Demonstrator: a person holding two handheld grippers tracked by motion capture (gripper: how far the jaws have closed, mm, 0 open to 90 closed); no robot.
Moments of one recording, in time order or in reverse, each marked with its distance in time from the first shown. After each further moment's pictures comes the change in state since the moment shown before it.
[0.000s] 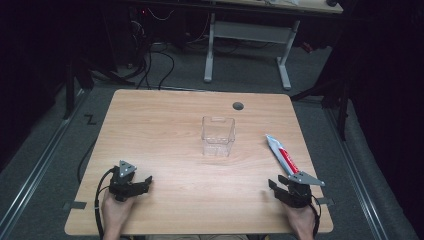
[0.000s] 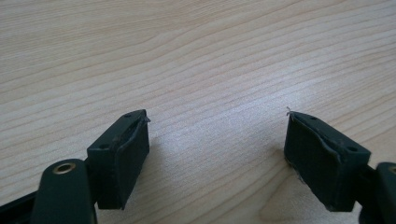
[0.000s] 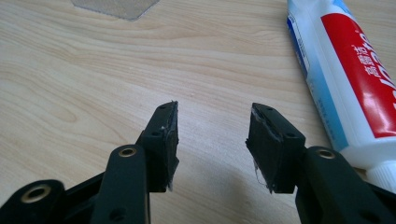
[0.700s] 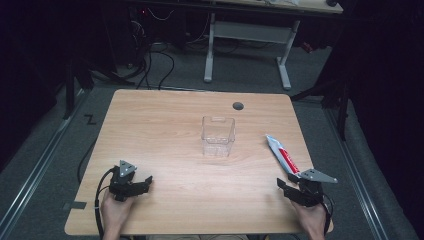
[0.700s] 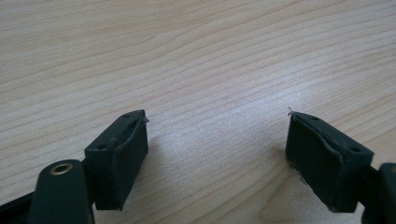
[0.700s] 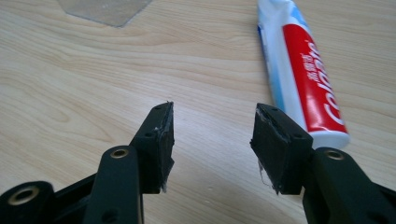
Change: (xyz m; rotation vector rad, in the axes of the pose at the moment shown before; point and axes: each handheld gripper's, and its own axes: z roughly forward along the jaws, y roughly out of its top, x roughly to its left) left arm 0.000 0.000 0.001 0.001 0.002 0.001; right arm -0.019 0.010 -0.022 0.021 -0.014 0.015
